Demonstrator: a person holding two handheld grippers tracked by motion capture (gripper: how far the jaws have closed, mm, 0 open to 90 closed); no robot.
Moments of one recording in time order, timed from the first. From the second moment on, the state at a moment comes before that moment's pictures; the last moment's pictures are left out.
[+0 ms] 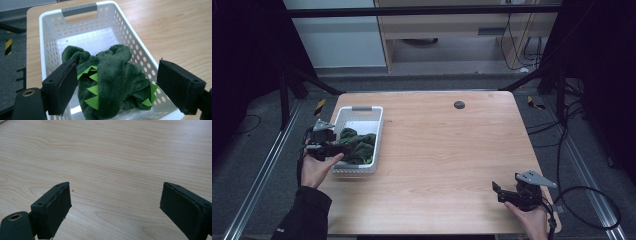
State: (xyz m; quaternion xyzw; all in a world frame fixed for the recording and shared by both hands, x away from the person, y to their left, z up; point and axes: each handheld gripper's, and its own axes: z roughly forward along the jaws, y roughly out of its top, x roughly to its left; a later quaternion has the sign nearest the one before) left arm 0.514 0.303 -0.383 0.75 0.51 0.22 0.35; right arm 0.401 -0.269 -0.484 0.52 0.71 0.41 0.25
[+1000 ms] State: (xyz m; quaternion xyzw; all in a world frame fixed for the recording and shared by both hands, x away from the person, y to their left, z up) left arm 0.540 0.294 -0.394 0.81 0.49 0.18 0.28; right arm 0.404 -0.269 -0.487 0.52 0.72 0.40 0.24
